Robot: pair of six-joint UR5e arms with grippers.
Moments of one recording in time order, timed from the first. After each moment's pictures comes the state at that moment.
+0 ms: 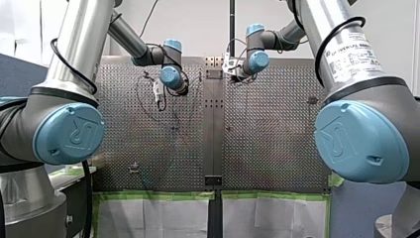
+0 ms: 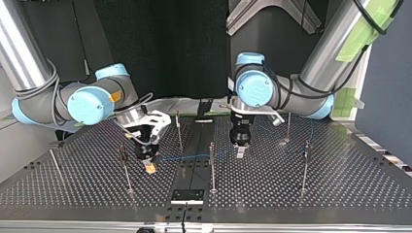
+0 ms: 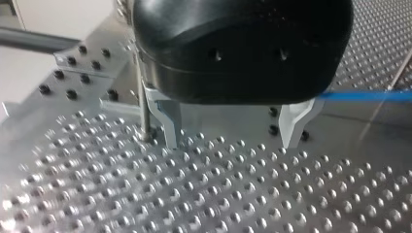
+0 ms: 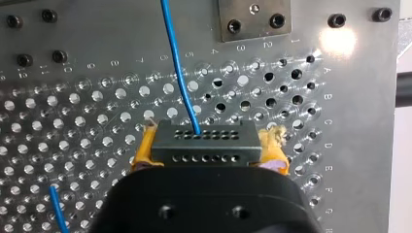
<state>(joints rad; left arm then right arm) -0.30 -1.84 -1.60 -2.89 -1.78 -1.73 2.10 -1.09 1.13 0.00 1.44 1.71</state>
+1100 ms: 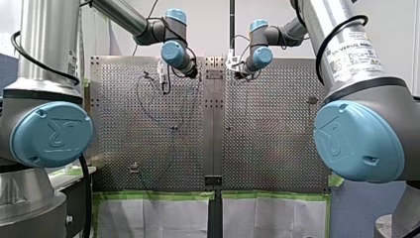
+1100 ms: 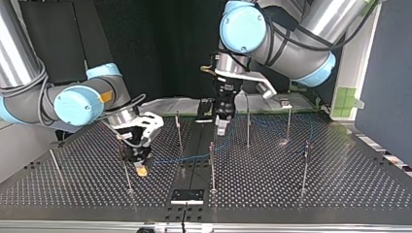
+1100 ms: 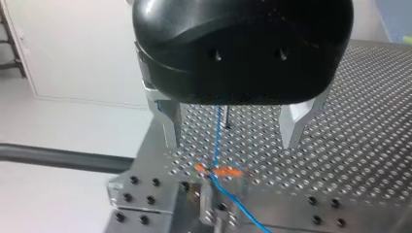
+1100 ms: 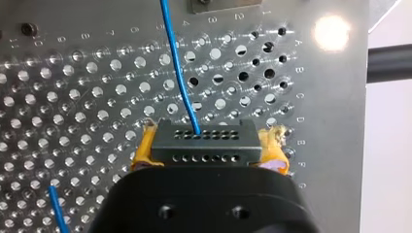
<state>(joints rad) -0.47 -1.63 -1.69 -2.95 -1.87 -1.67 2.07 -1.11 1.13 0.01 1.44 1.71</state>
